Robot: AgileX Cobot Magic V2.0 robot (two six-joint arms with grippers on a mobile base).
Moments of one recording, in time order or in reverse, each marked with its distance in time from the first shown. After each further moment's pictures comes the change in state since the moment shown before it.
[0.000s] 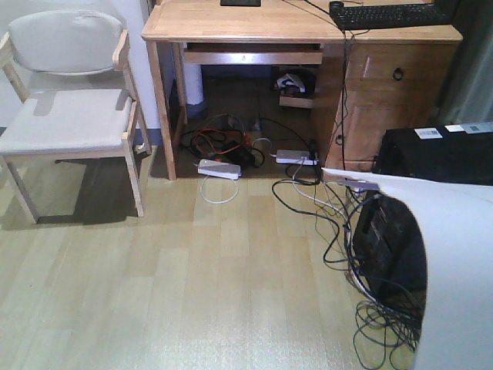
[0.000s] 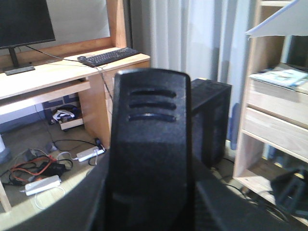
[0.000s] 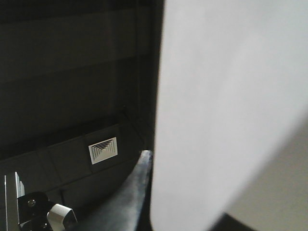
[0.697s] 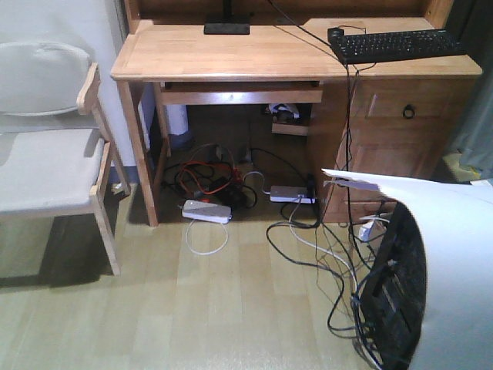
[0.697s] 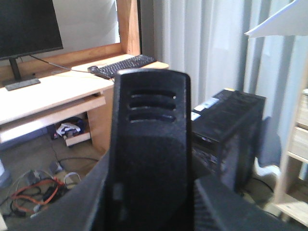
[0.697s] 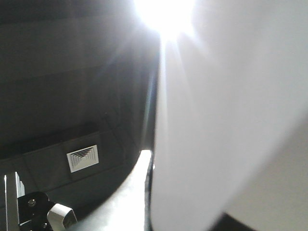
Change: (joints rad) left arm 0.000 0.000 0.000 0.000 0.000 0.000; right arm 0.000 0.000 0.000 0.000 -0.001 0.000
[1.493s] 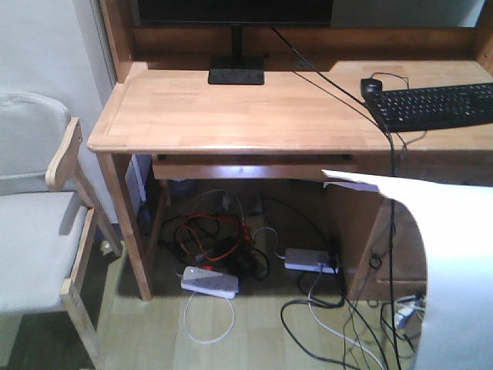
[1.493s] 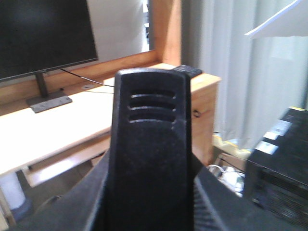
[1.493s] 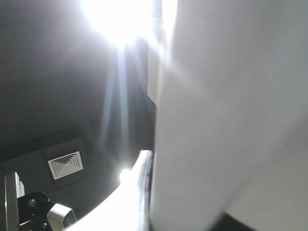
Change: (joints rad) left arm 0.000 0.000 0.000 0.000 0.000 0.000; right arm 0.000 0.000 0.000 0.000 0.000 0.000
